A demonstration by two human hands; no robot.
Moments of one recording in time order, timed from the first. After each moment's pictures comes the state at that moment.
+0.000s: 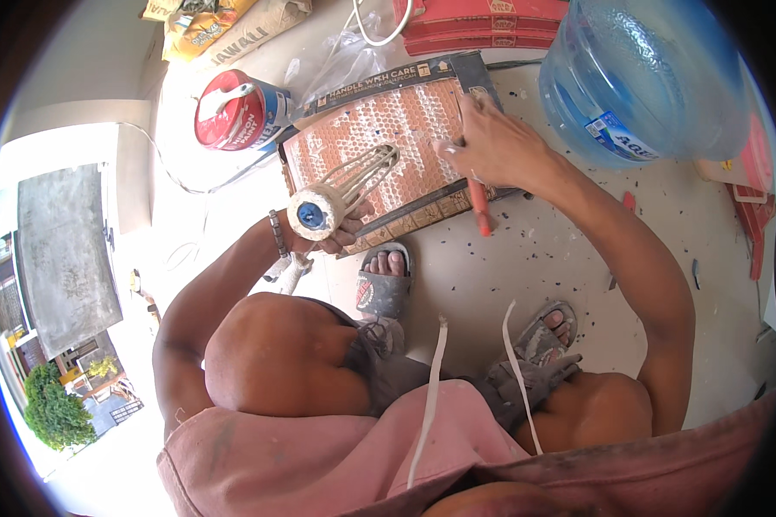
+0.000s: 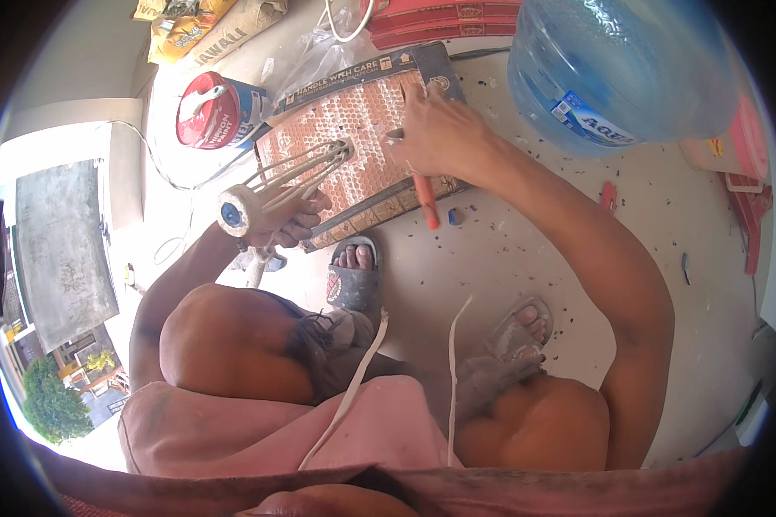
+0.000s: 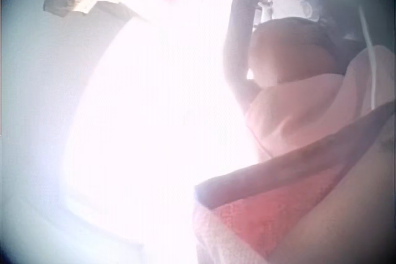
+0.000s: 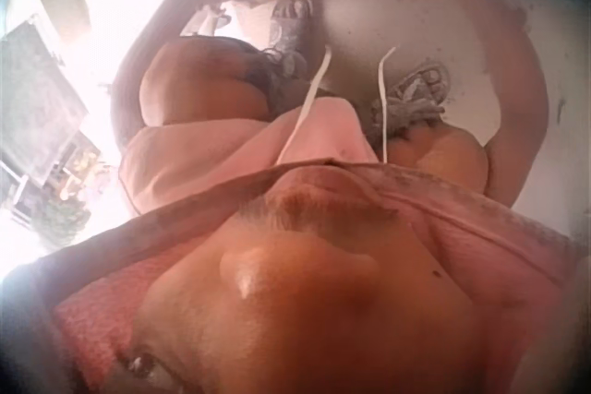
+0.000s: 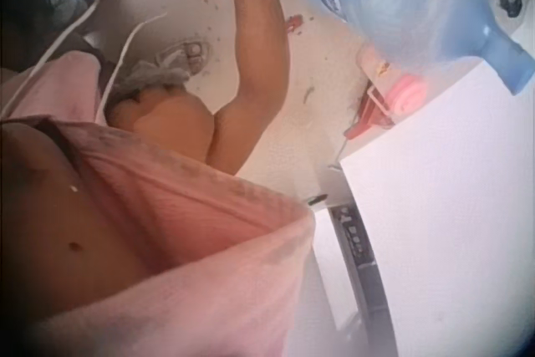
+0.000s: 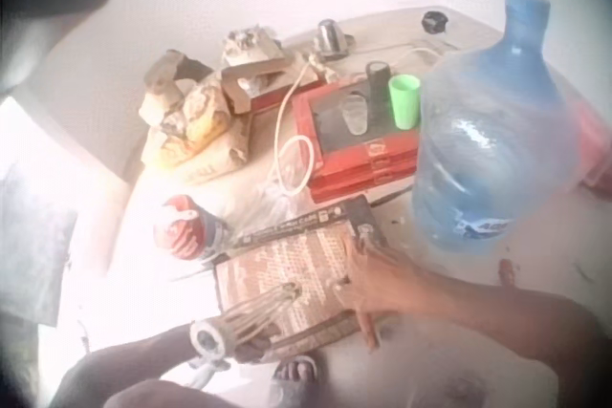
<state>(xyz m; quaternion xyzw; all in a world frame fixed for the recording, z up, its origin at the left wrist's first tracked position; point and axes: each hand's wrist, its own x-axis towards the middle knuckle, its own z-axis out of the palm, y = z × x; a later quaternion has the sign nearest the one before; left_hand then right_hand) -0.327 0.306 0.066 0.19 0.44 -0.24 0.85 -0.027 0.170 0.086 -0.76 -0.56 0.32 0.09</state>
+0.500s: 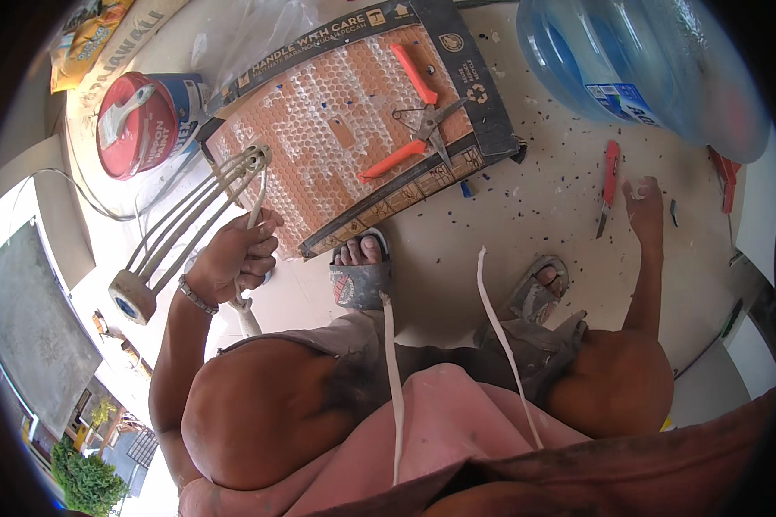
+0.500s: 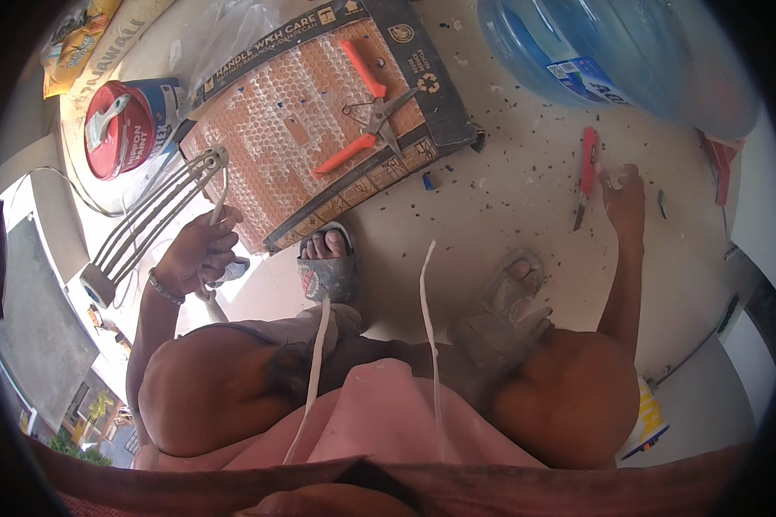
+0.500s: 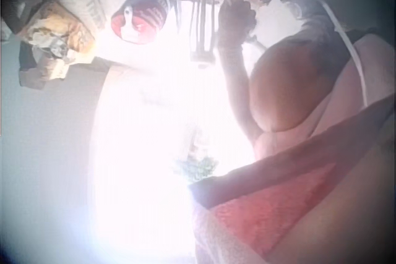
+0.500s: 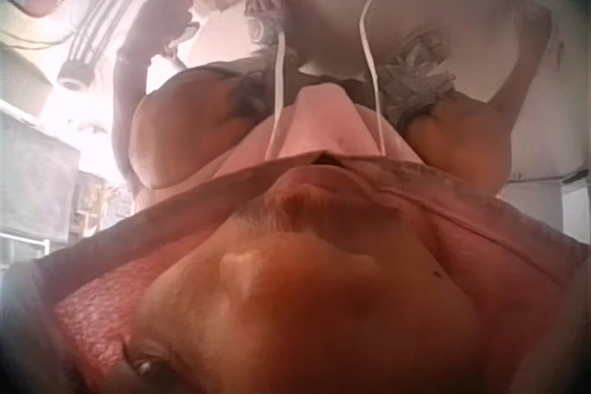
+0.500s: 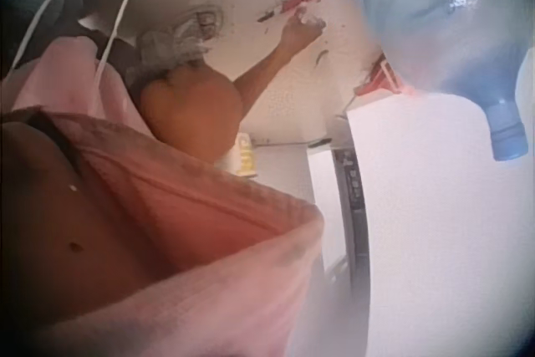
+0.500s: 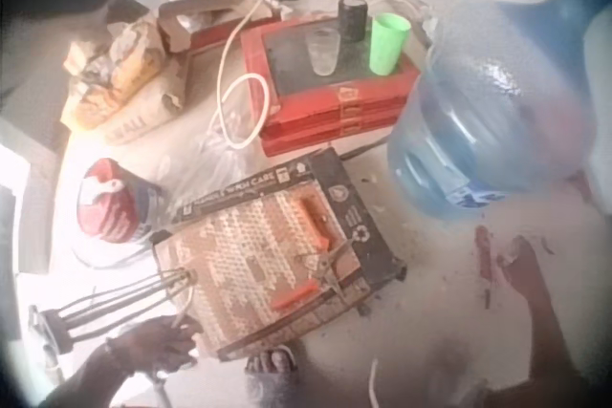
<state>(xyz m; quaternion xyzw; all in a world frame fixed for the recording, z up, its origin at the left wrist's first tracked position) -0.375 0.322 0.081 0.27 0.58 -0.20 0.74 0.106 -0.091 -0.024 -0.95 -0.25 0.14 0.09</state>
